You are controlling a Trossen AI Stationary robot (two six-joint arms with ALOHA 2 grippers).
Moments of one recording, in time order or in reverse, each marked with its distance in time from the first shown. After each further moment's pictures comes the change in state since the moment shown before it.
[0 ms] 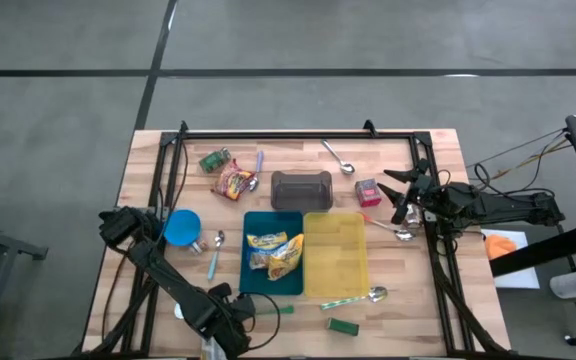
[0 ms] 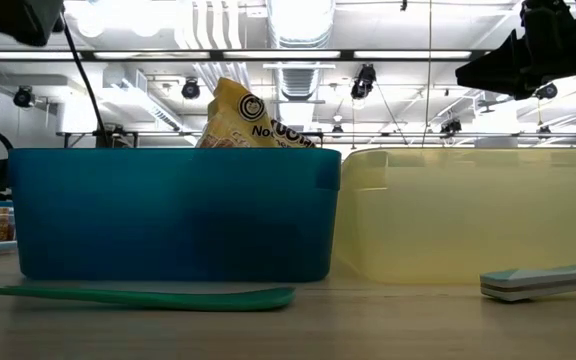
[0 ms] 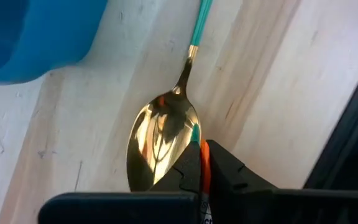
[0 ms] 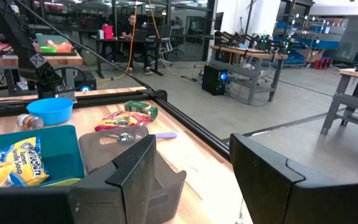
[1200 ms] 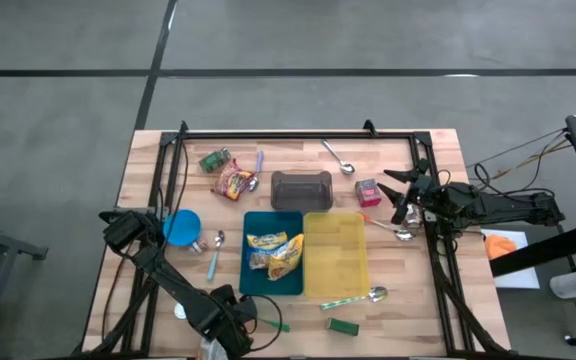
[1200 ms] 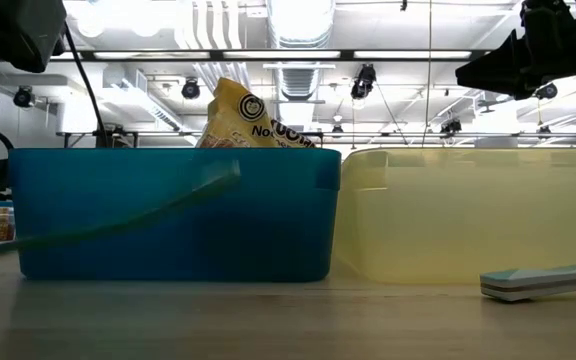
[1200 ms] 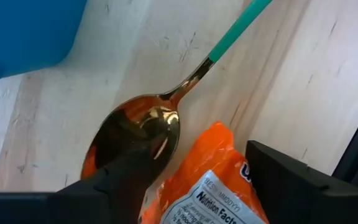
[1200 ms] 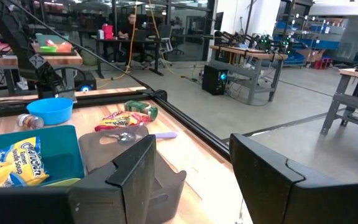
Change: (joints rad) left arm 0.000 0.049 -0.002 0.035 0.008 0.015; right arm 0.000 0.000 0.000 0.000 0.000 0.000
